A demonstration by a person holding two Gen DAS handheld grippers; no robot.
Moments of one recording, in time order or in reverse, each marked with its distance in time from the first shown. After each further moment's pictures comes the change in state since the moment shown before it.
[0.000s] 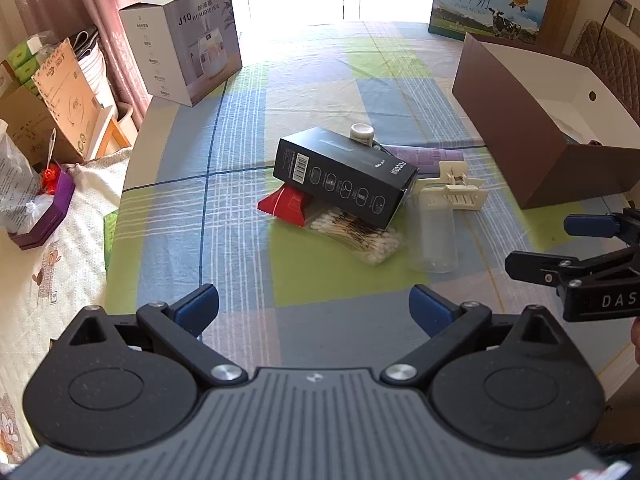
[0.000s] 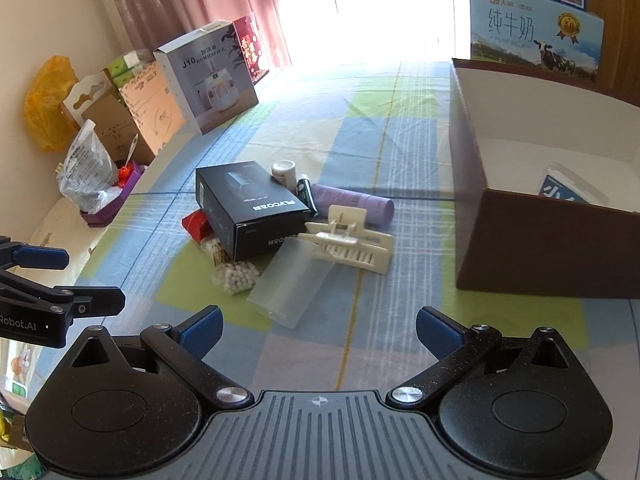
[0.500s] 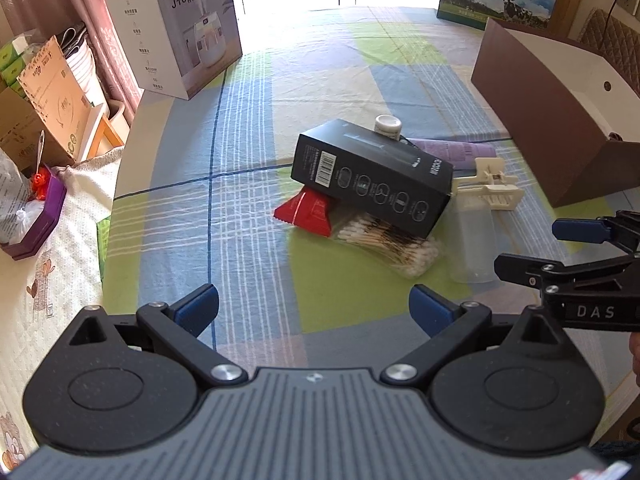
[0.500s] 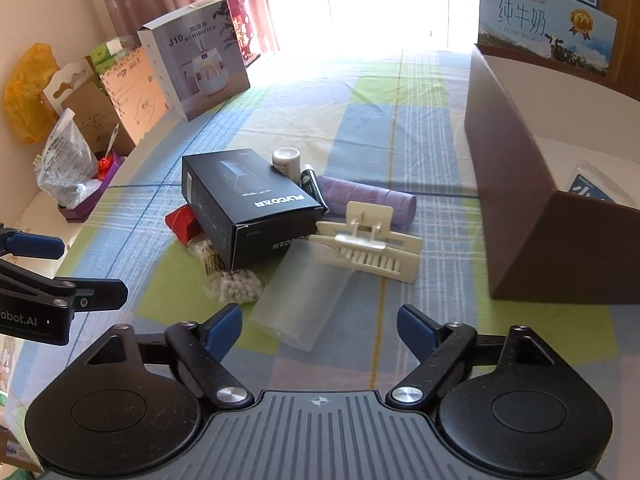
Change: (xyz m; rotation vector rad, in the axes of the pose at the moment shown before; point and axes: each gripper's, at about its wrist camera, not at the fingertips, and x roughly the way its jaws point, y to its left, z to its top) left arm 0.044 0.026 0.014 0.030 0.032 -0.009; right arm 0.050 0.024 0.006 0.002 0.023 -0.063
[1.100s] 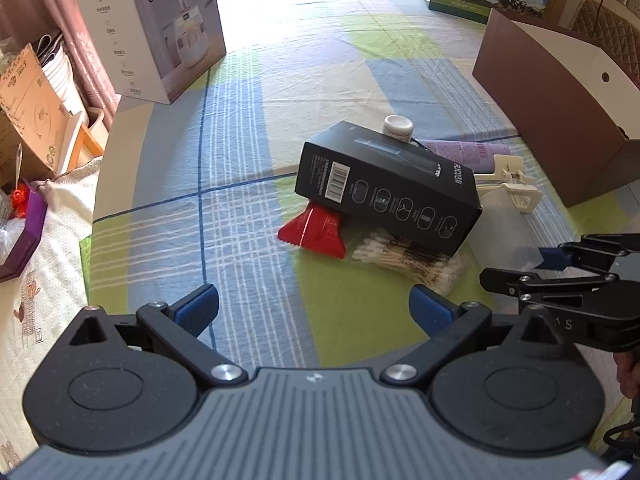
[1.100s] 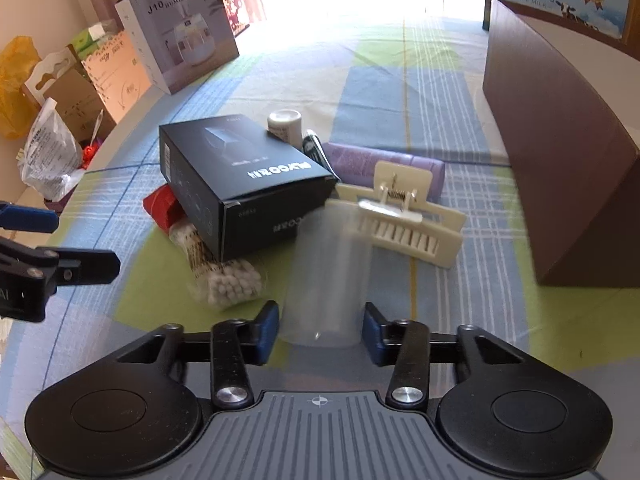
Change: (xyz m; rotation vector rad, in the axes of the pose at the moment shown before) left arm 0.032 0.015 0.017 0.052 0.006 -0.057; right arm 0.047 0.005 -0.004 0.035 0.069 -0.018
